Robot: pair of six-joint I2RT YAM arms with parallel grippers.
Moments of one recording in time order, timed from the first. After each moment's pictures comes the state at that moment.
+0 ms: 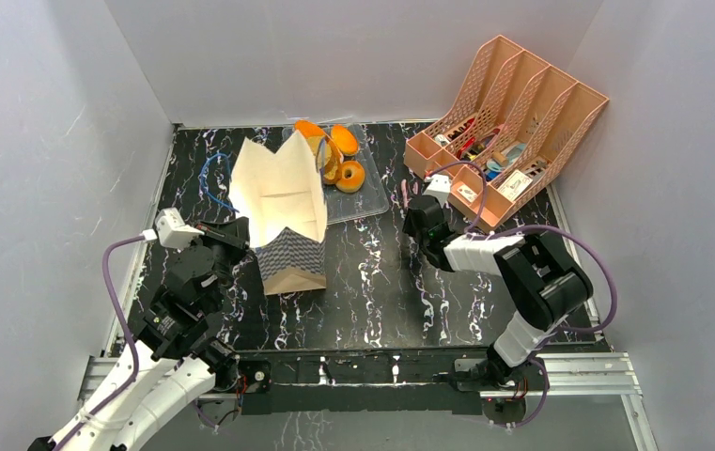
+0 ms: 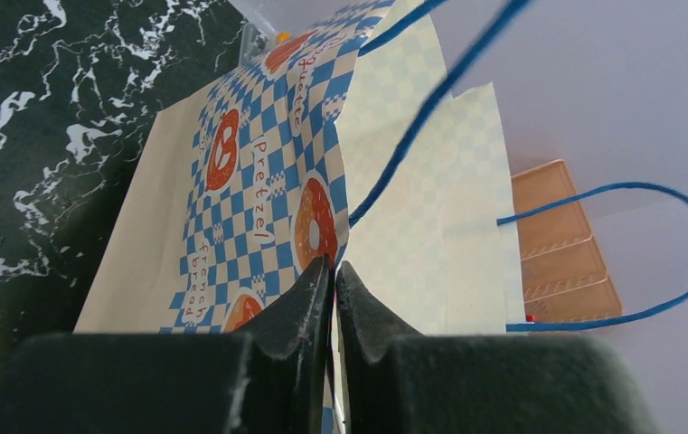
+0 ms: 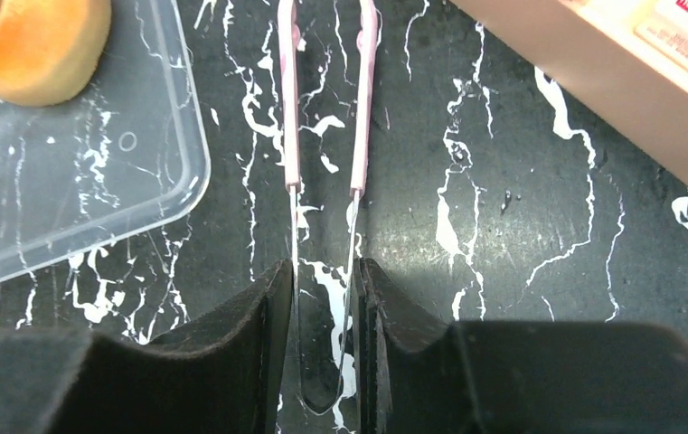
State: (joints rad) left arm -0.61 0.48 0.67 -0.36 -0.64 -0.94; right arm 0.52 1.64 0.72 0.38 0.43 0.46
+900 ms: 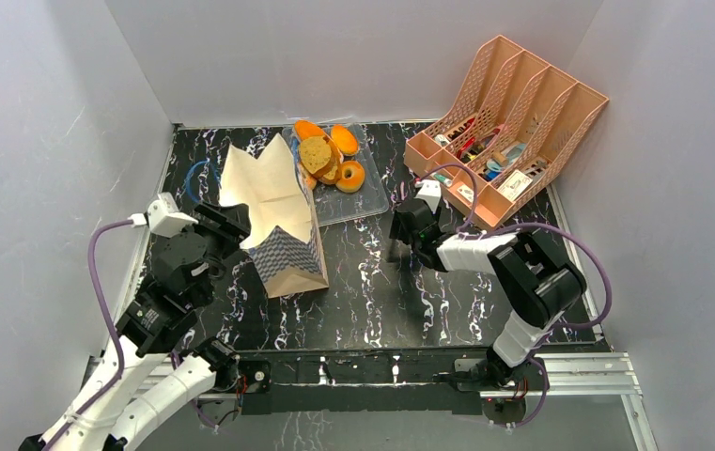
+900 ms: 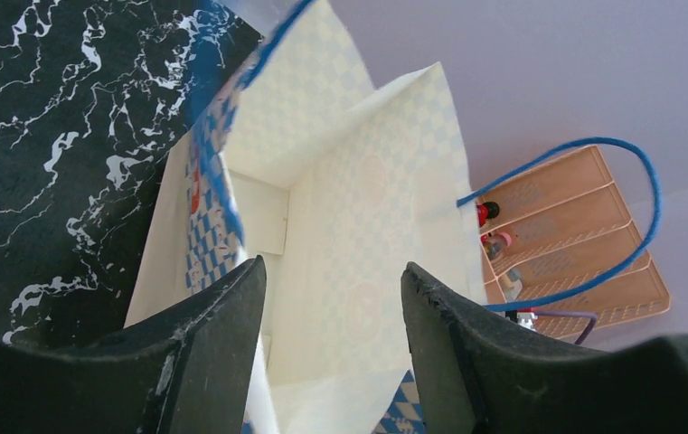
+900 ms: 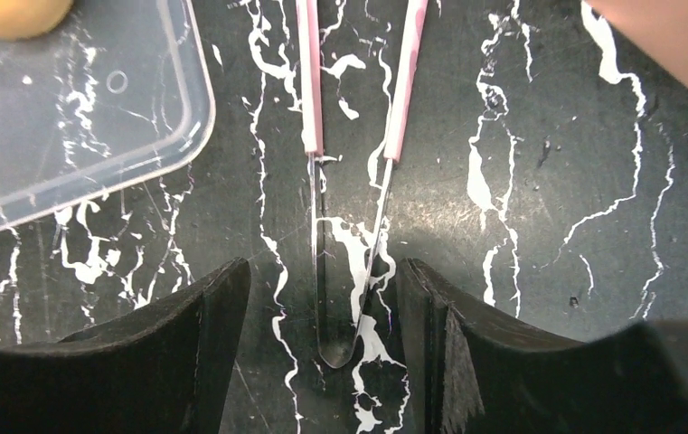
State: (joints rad) left arm -0.61 0.55 0.85 -0.54 -0.66 -0.85; right arm 0.57 1.69 0.75 0.28 0.44 0.50
